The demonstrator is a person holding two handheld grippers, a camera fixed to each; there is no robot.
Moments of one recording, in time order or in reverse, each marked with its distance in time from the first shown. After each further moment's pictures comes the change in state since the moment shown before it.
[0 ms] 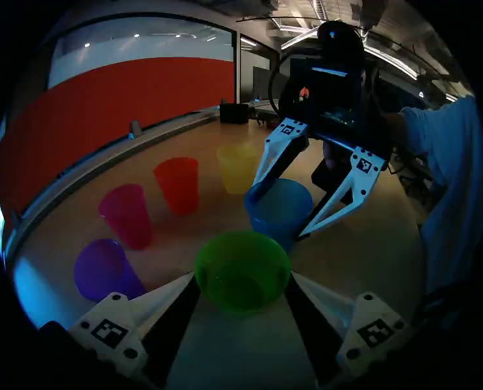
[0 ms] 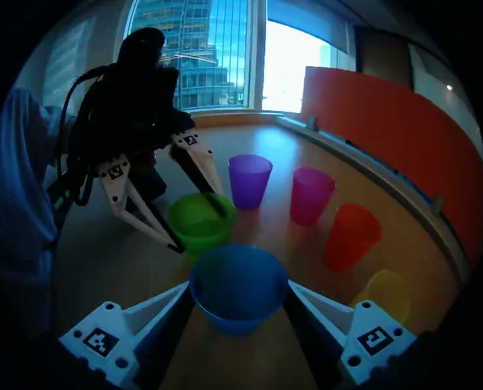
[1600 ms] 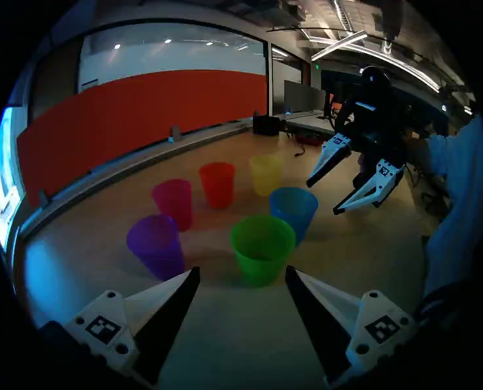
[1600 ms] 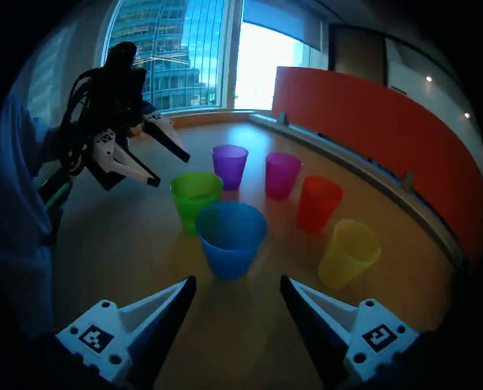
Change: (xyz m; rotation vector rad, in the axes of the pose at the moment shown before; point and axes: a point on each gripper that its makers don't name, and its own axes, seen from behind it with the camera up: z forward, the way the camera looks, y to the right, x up) left arm -0.009 -0.016 -0.074 0.179 0.055 -0.074; right arm -0.038 -0.007 -0.066 -0.159 0.004 0.072
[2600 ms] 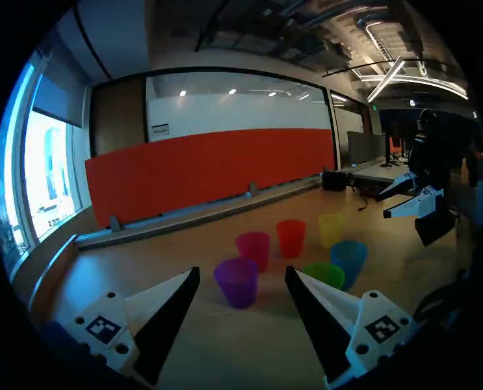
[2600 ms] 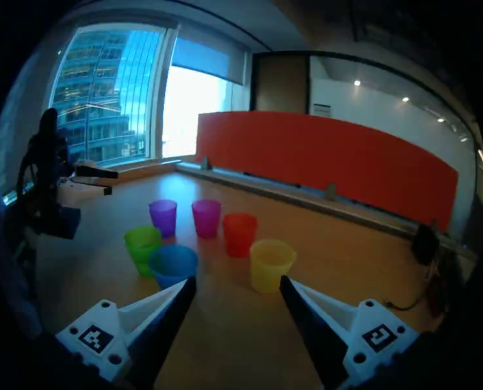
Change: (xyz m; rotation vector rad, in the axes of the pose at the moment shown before) left arm 0.053 -0.066 -0.079 0.414 0.297 -0.045; right arm 0.040 0.047 -0.067 -0.380 0.258 0.190
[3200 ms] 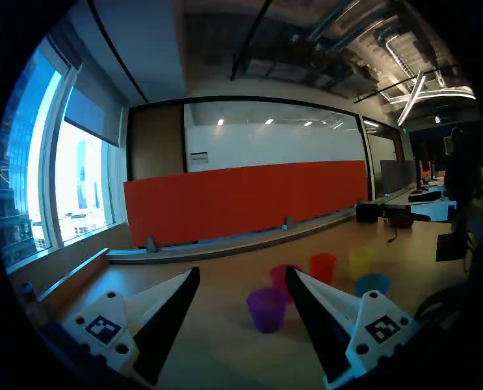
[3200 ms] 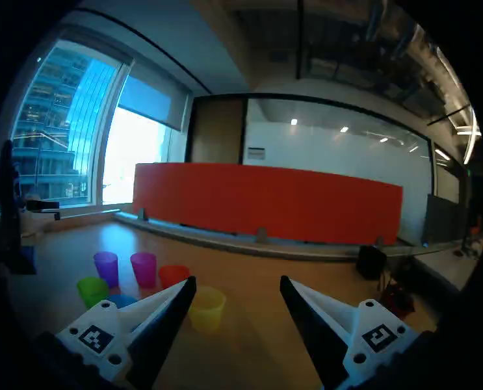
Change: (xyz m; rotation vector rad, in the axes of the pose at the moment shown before) left arm 0.038 -0.032 -0.019 0.208 0.159 -0.043; right arm 0.060 0.073 -0.025 -0.360 0.258 0.058
